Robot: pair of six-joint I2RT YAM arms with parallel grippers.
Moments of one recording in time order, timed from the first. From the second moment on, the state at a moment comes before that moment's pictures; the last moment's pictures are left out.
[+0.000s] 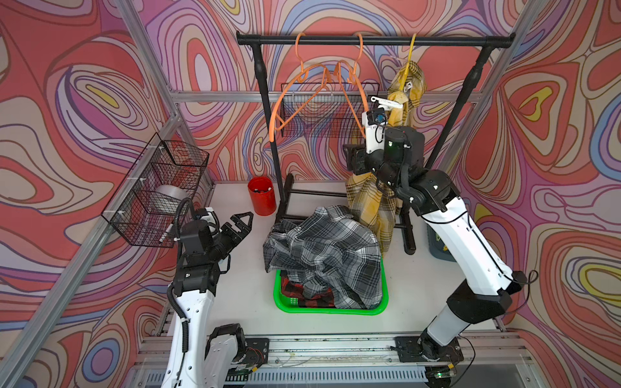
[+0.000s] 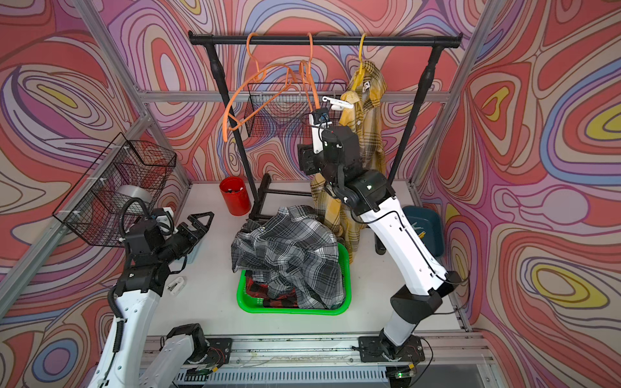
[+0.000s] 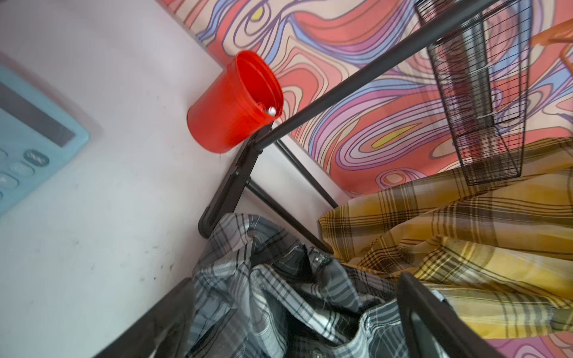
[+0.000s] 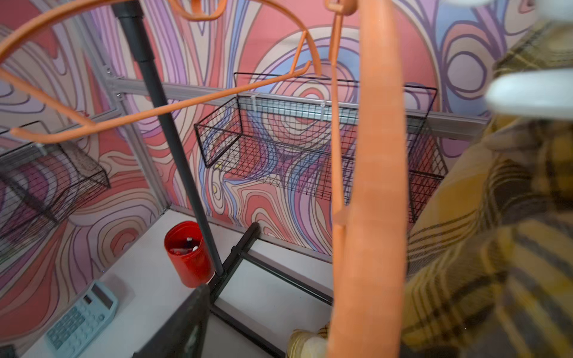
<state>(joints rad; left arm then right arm) 0.17 0.83 0.79 -0.44 0.45 -0.79 0.64 1.63 2.15 -0.72 0.22 0.04</state>
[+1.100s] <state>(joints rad) 0.02 1.35 0.59 0.36 0.77 -1.14 0.69 1.28 1.26 -0.64 -0.06 0.21</state>
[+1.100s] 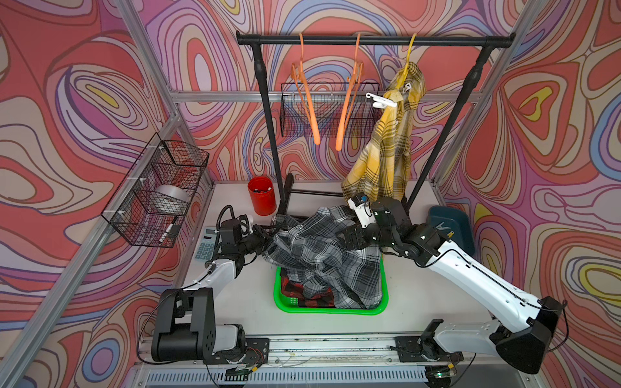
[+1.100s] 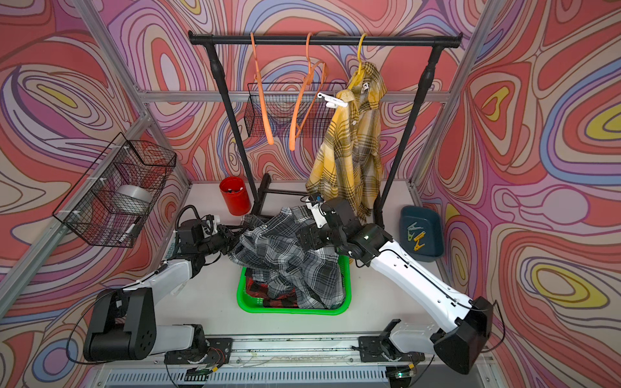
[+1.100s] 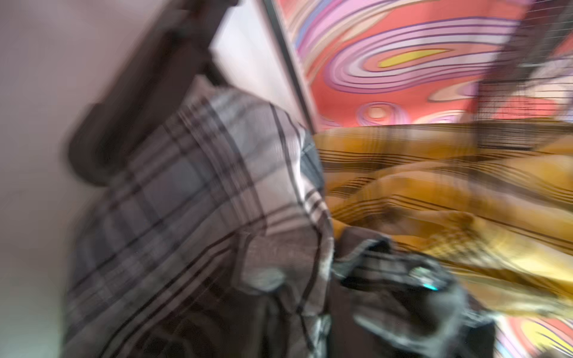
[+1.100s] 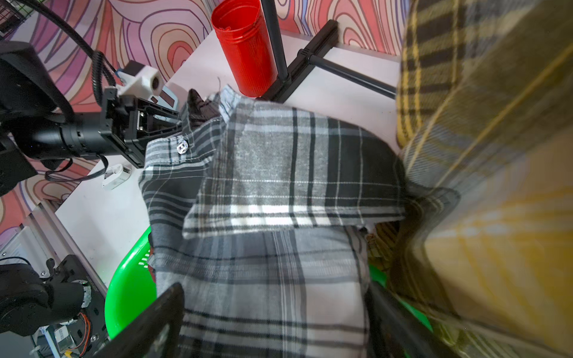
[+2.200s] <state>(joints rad) -0.56 1.30 0.60 -0.28 0.68 -0.65 0.79 1.55 0.91 -0.40 -0.15 0.59</state>
